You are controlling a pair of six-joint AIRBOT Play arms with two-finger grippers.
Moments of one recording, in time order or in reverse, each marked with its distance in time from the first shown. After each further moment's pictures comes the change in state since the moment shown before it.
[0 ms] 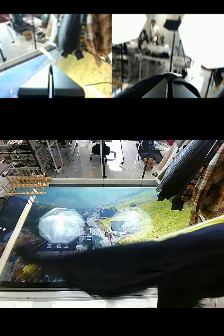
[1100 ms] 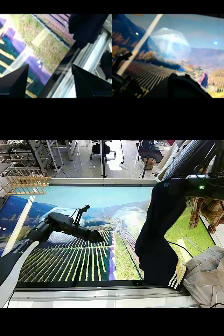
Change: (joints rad) left arm -0.483 -0.647 -0.706 -0.070 -0.103 0.276; right arm 0.043 -0.581 -0.029 0.307 0.178 -0.072
